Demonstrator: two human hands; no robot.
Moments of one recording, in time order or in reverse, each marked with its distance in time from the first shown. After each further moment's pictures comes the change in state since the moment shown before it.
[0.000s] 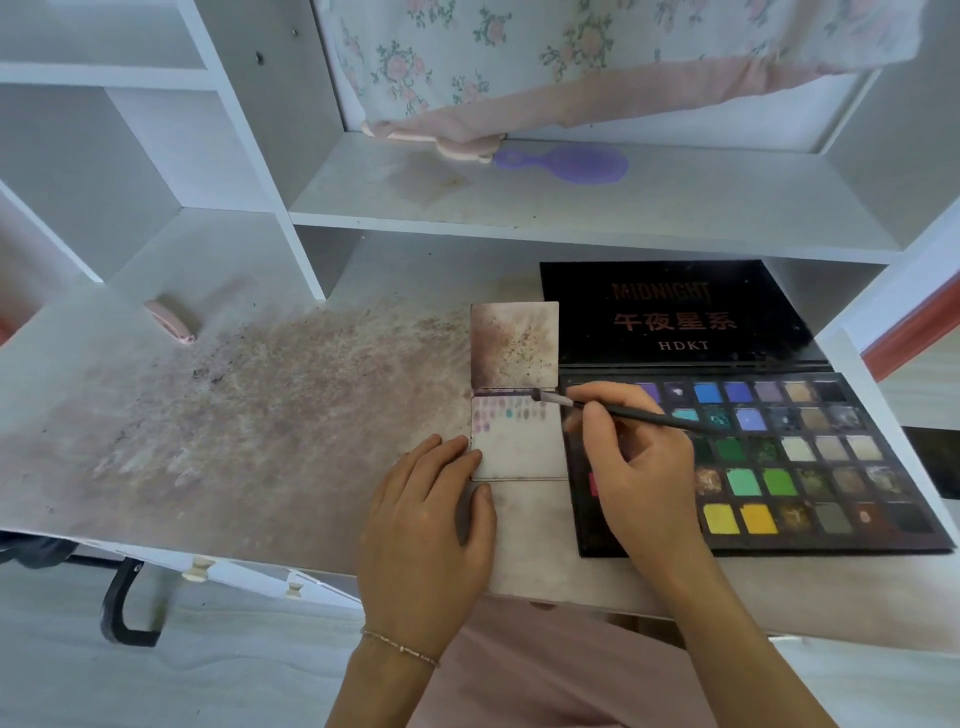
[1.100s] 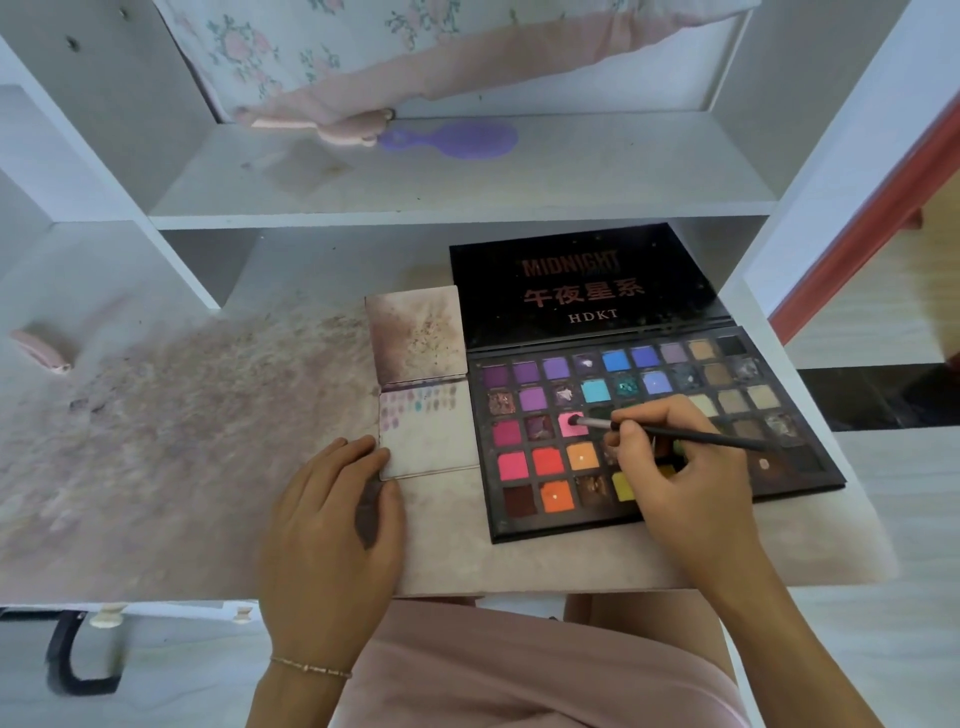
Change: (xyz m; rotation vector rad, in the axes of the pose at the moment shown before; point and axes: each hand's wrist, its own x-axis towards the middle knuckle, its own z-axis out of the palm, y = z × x) left_hand 0.001 0.001 0.005 0.037 0.047 0.011; right_hand -0.021 0.026 -0.084 -0.274 0.081 0.025
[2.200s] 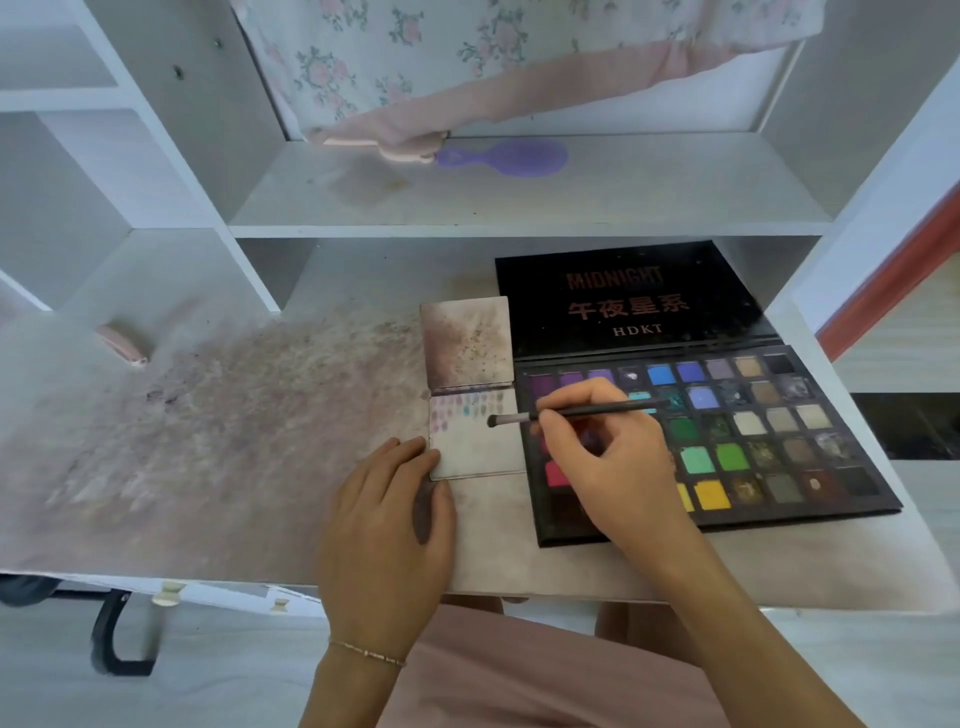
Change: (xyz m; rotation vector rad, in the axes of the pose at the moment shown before) left_hand -0.001 0.001 -0.004 0.002 -0.019 -0.019; right_hand 0.013 -0.036 0.055 0.263 -0.208 0.038
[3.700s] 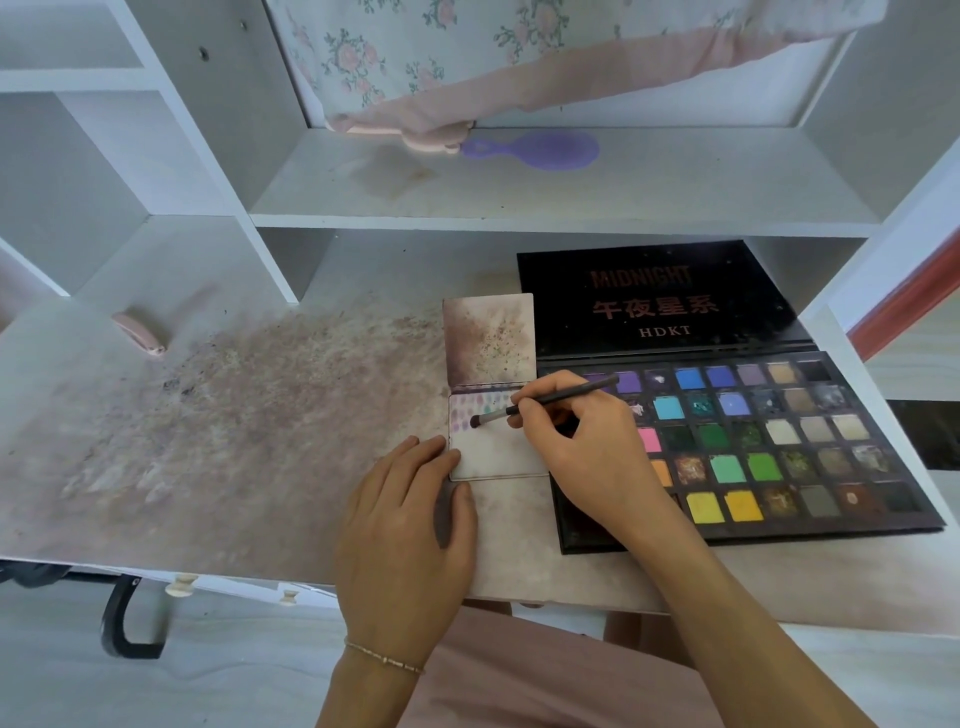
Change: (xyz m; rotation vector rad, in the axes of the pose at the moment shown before) left_hand 0.000 -0.001 0.001 0.020 -0.019 0.011; right_hand 0.023 0.009 0.027 -0.093 -0.108 0.021
